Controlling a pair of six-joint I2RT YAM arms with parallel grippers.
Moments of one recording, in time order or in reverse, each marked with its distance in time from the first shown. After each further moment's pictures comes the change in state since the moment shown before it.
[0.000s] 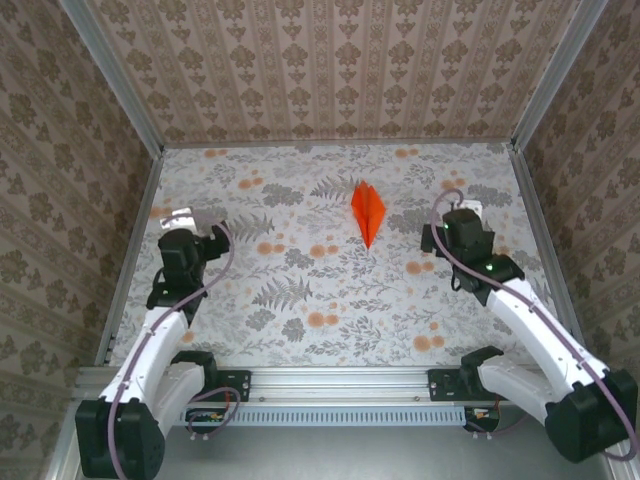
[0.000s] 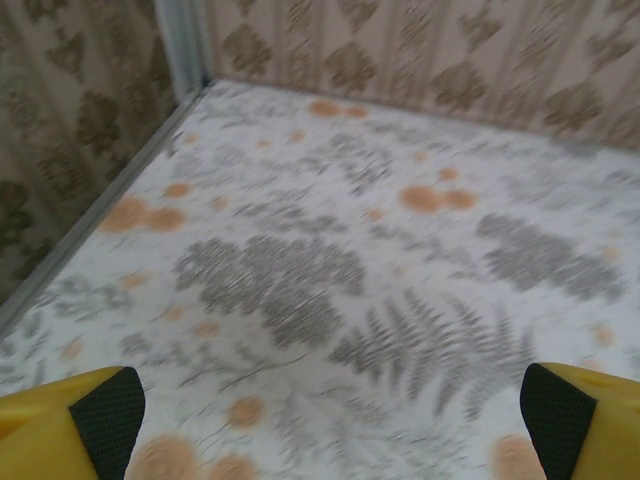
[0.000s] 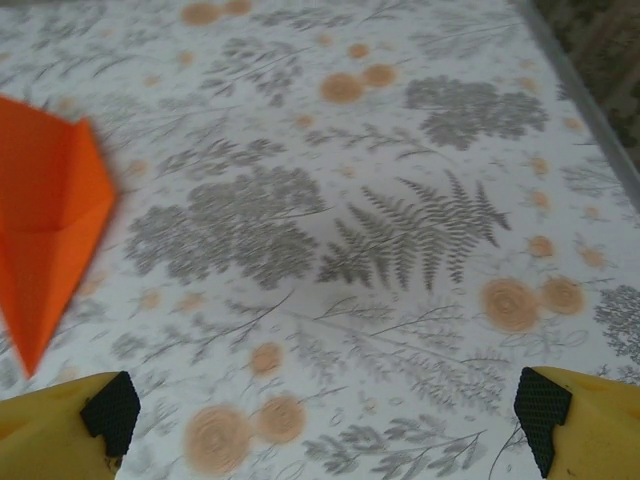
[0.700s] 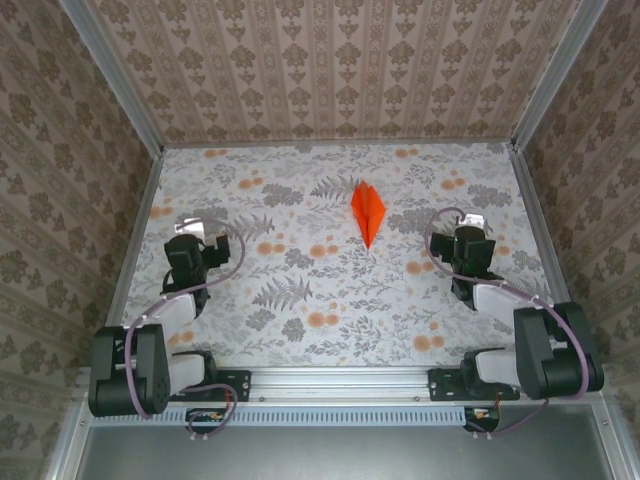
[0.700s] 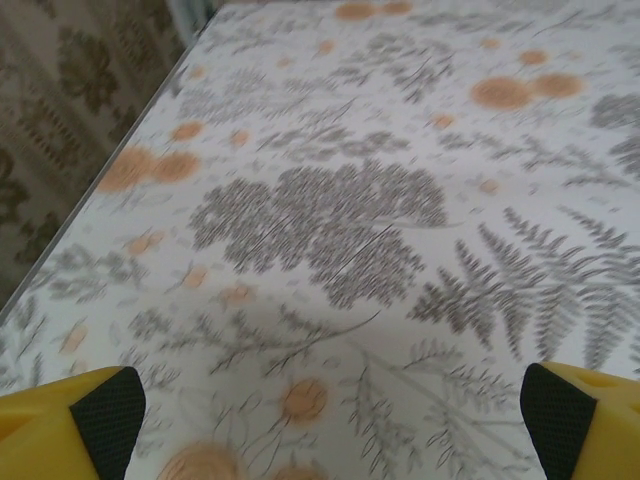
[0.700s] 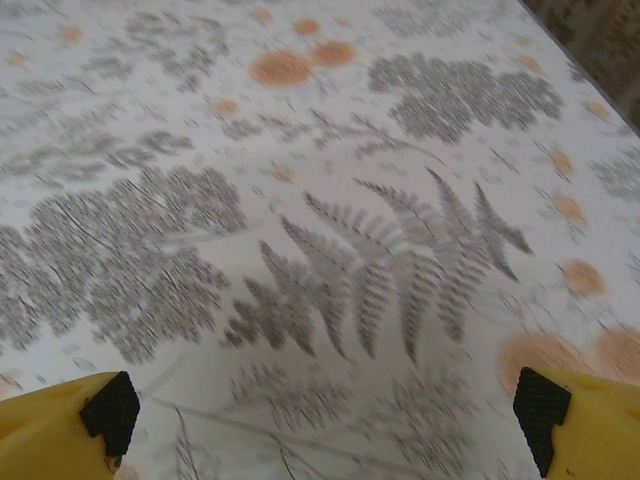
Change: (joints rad) left arm 0.104 0.351 -0.121 0.433 0.098 0.195; right arm -0.226 0.359 -0.327 0.849 -0.140 -0.190
